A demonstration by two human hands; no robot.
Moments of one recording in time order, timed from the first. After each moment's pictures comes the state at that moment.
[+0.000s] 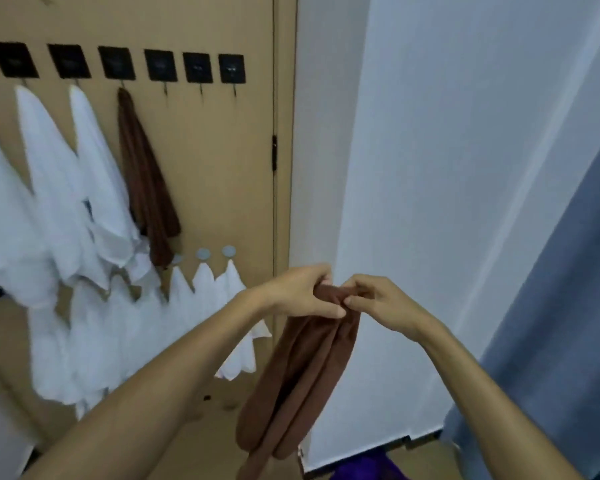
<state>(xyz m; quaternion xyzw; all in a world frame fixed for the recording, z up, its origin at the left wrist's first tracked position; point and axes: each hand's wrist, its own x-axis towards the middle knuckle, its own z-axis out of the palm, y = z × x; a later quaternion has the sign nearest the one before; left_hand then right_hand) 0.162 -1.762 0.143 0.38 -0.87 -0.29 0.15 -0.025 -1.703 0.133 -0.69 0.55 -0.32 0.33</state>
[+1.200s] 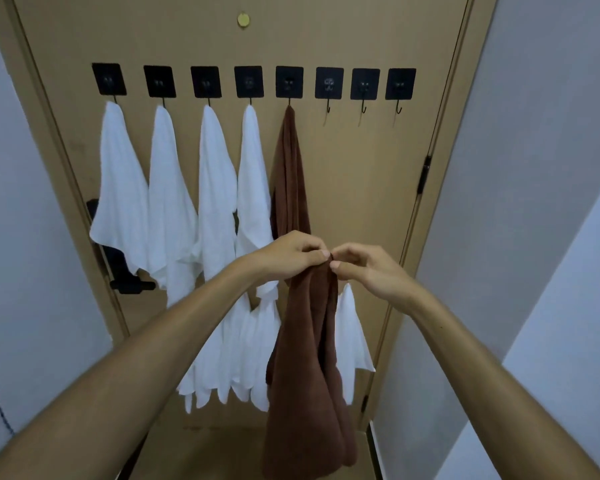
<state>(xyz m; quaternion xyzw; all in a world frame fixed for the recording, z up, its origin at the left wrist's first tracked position) 0.445 -1.862 0.194 0.46 -0.77 -0.32 0.29 0.262 -1.866 0.170 -0.75 0.40 -0.36 0.39</state>
